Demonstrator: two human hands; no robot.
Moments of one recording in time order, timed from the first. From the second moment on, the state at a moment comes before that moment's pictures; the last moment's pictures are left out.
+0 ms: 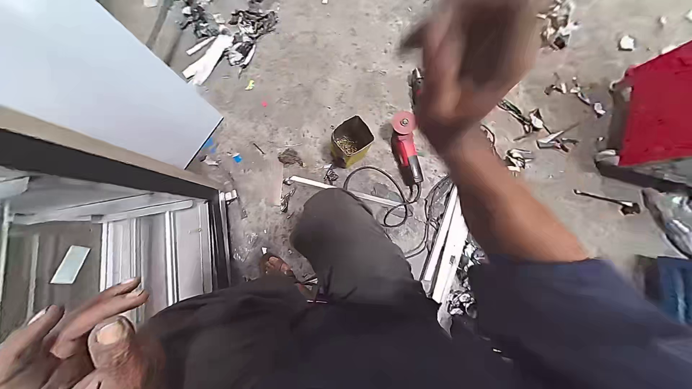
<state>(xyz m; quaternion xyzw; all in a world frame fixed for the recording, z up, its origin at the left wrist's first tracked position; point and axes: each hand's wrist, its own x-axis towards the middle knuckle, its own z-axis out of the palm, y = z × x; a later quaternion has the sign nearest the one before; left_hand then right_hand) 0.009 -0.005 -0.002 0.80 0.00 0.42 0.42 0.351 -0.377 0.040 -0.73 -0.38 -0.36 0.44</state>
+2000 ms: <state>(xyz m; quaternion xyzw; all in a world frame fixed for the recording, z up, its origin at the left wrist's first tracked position) 0.118 -0.027 0.111 0.73 0.02 0.53 0.44 0.302 -0.385 0.018 -0.67 -0.39 -0.25 0.57</state>
